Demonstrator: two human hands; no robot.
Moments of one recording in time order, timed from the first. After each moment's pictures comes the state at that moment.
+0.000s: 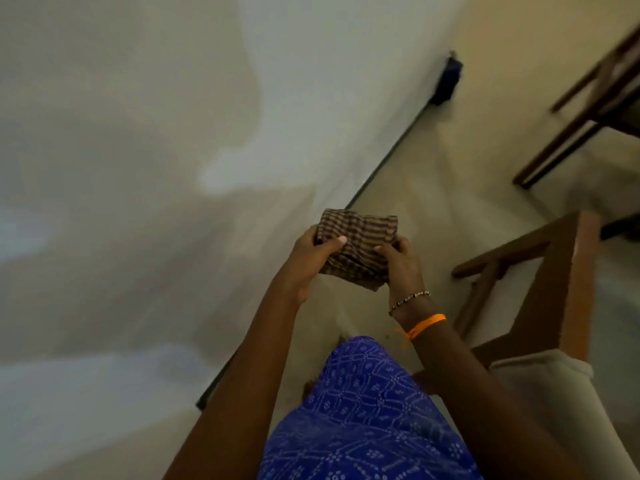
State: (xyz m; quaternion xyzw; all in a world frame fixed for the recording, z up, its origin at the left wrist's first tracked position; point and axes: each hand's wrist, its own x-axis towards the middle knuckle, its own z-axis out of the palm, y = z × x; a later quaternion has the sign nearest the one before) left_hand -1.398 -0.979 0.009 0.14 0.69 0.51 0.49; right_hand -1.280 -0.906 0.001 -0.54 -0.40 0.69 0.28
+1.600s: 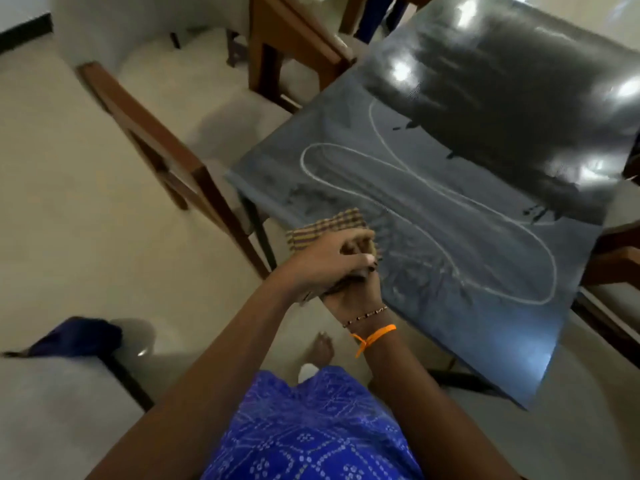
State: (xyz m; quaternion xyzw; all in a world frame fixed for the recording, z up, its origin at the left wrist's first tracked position) left_hand -1.109 -0.084 0.065 0.77 0.23 -0.06 0.60; right_hand -1.075 -0.161 -0.011 -0.35 0.11 0.46 0.80
